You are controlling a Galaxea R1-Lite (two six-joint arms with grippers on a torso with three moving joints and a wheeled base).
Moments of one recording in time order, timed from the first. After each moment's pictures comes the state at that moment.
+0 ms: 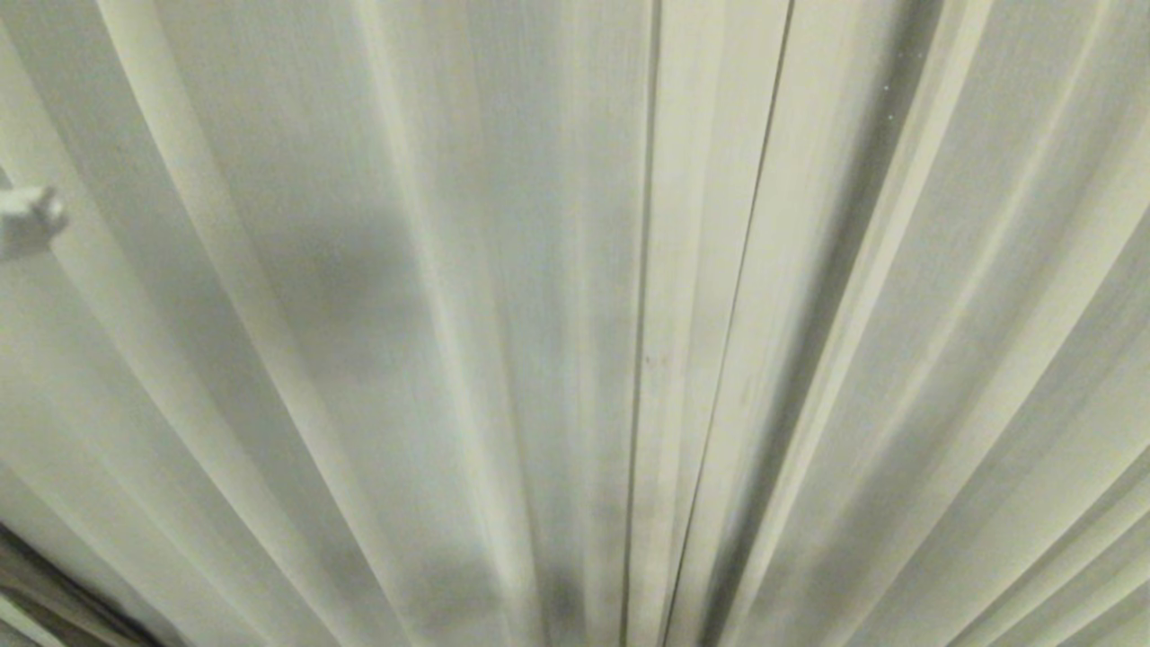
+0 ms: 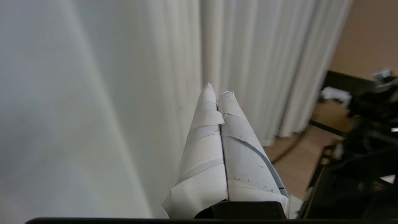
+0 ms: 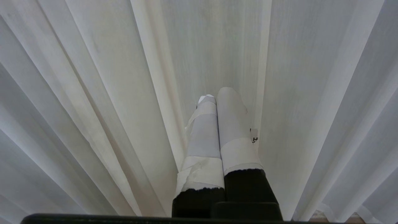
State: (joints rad) left arm -0.17 0.88 -0.97 0.01 -0.78 -0.03; right arm 0.01 0.00 0.00 -0.07 -0.06 0.10
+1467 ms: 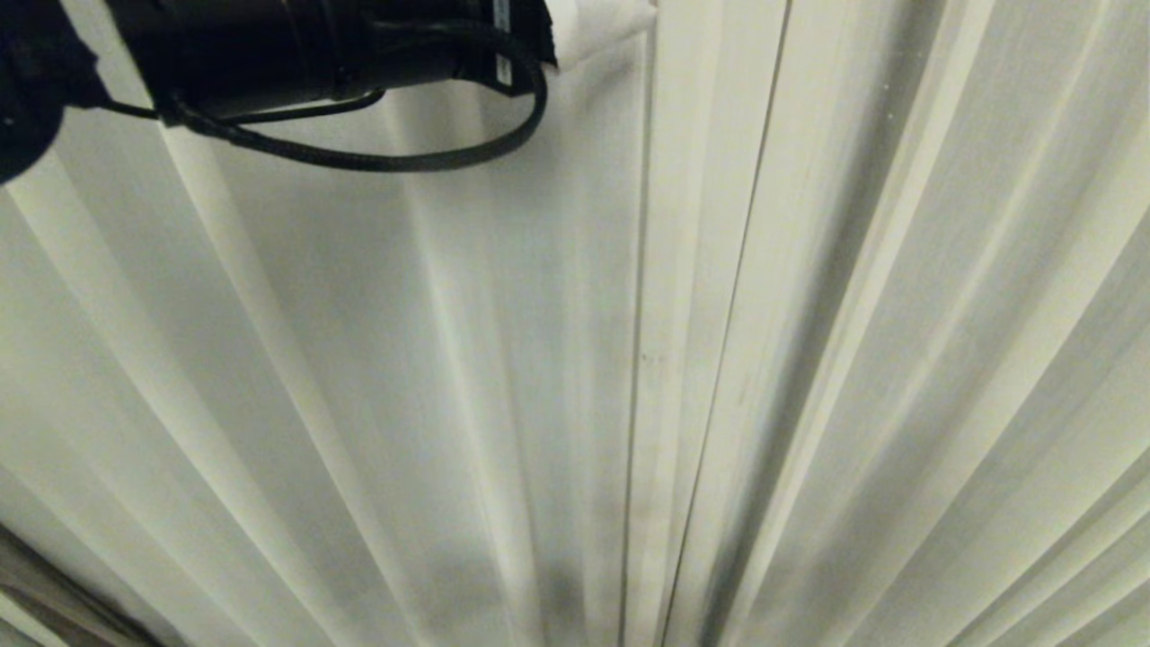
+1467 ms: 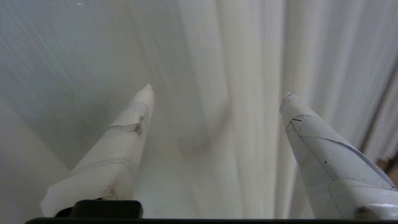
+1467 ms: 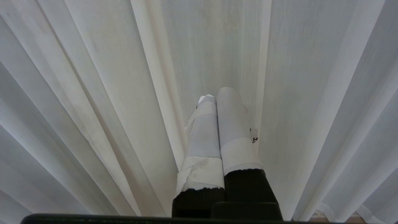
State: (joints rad) left arm -0.65 1.69 -1.69 -0.11 -0.14 0.17; right arm 0.01 0.00 0.00 -0.07 -0.06 0.10
